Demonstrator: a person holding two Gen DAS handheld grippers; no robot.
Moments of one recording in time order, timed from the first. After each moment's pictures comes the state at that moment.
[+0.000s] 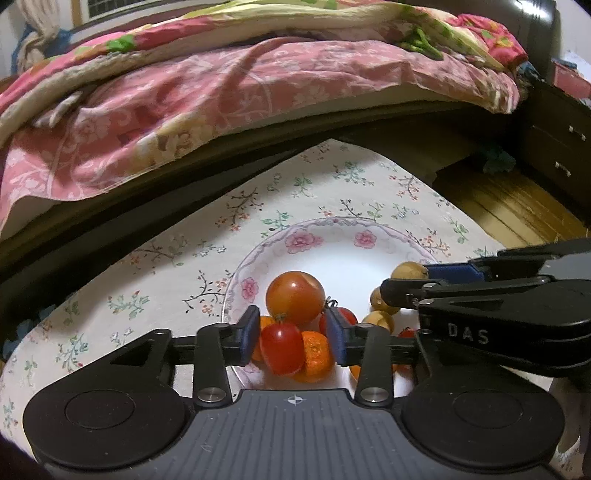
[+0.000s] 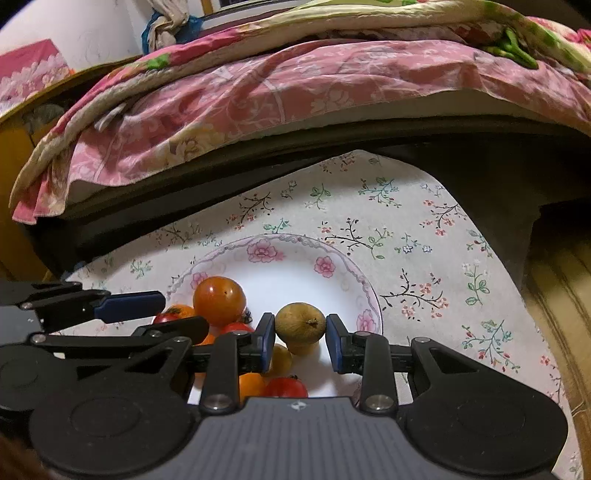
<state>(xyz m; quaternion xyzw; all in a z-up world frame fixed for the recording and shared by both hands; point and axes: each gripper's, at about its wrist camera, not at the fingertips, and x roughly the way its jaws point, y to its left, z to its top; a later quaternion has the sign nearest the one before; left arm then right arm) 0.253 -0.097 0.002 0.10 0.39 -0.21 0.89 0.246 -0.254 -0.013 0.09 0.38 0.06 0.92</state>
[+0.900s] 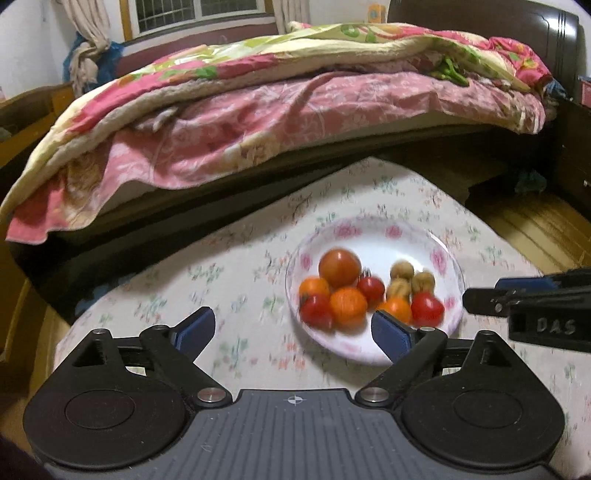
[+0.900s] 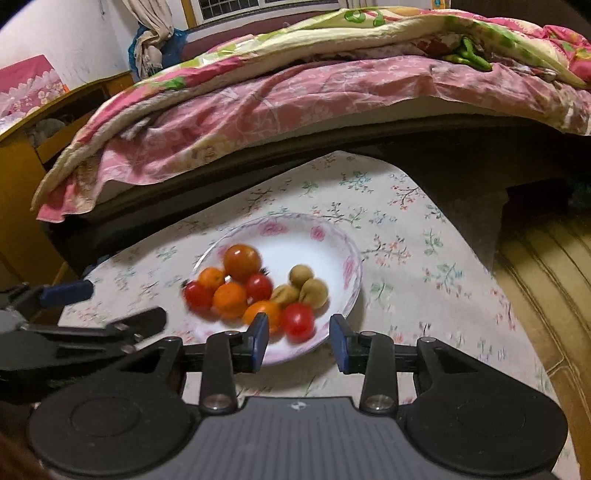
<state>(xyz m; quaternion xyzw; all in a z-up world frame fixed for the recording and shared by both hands) 0.179 -0.063 0.031 0.10 0.35 -0.13 0.92 0.154 -0.246 0.023 0.11 0.38 0.03 0.92</state>
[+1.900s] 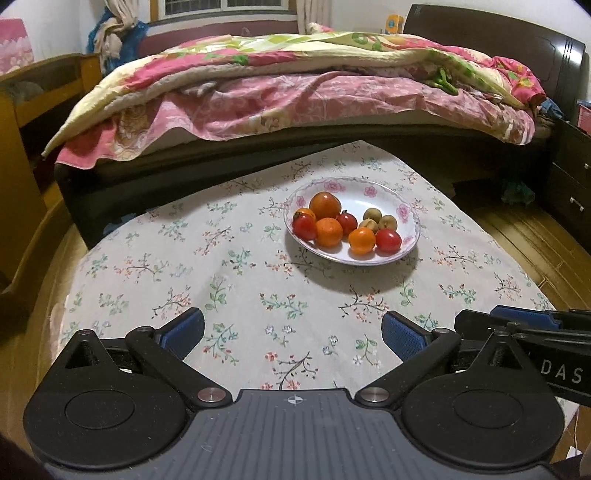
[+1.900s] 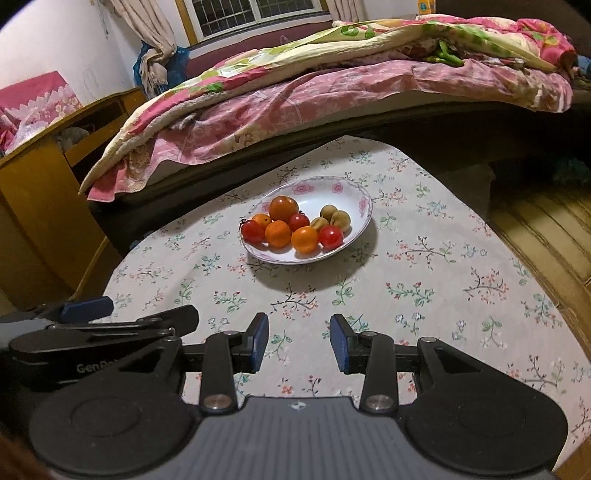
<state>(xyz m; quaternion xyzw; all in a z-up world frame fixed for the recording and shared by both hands) 0.073 -0.032 0.036 0.05 0.36 -0.12 0.92 0.028 -0.210 0.028 0.14 0.35 0.03 0.92</state>
